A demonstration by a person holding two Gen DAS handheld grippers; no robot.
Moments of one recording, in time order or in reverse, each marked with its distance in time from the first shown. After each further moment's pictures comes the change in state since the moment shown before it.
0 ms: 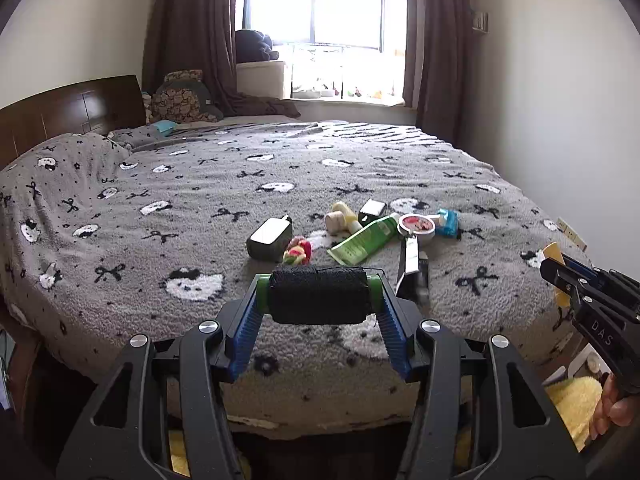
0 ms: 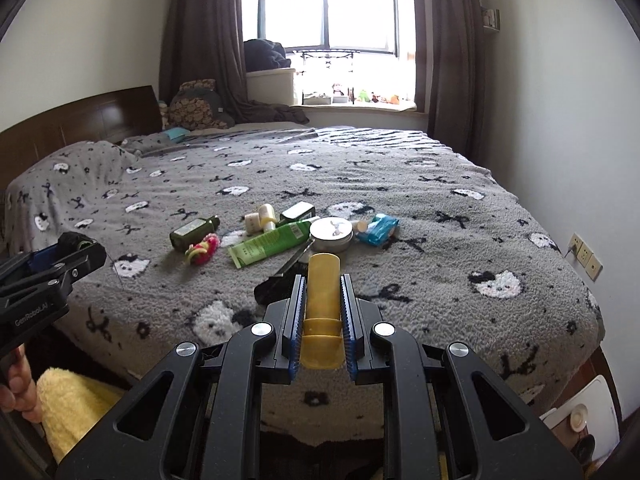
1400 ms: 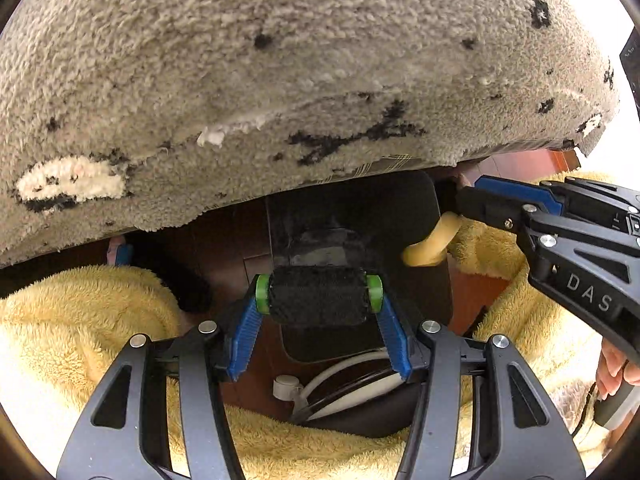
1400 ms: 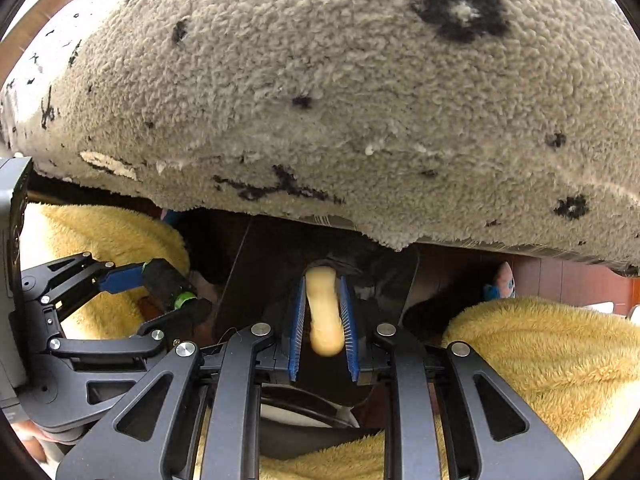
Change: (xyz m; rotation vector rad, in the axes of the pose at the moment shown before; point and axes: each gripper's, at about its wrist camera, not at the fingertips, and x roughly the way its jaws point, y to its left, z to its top) left arm 0.137 -0.026 -0.225 0.107 0.793 -0.211; right arm 0.143 0.037 -0.202 0.009 0.738 0.189
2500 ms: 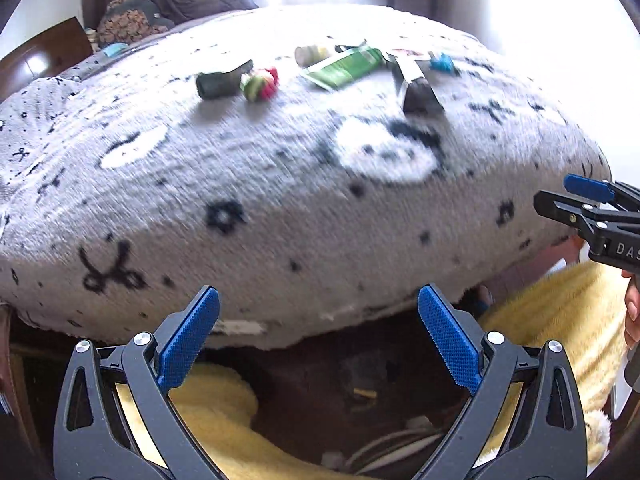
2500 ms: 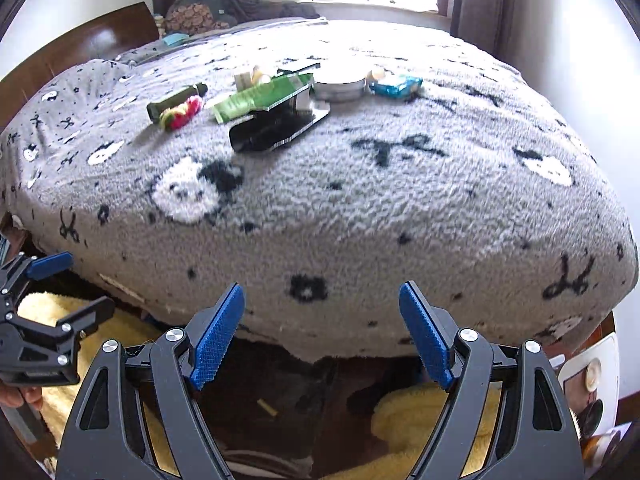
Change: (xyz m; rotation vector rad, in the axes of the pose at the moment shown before) left arm -0.175 0.018 0.053 0.002 -0.407 0.153; right arm -0.149 -0.024 0.052 -0.003 -0.384 -0.137
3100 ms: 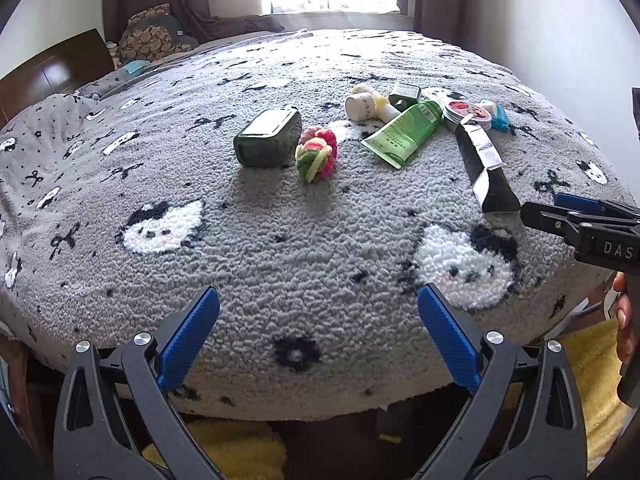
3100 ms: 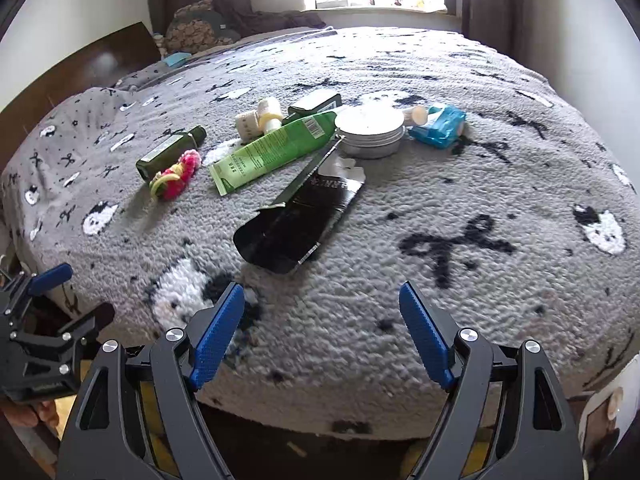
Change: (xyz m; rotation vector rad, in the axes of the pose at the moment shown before) left arm 0.046 0.046 0.058 -0.027 -0.075 0.072; right arm 0.063 0.015 0.083 0.070 -0.008 0.096
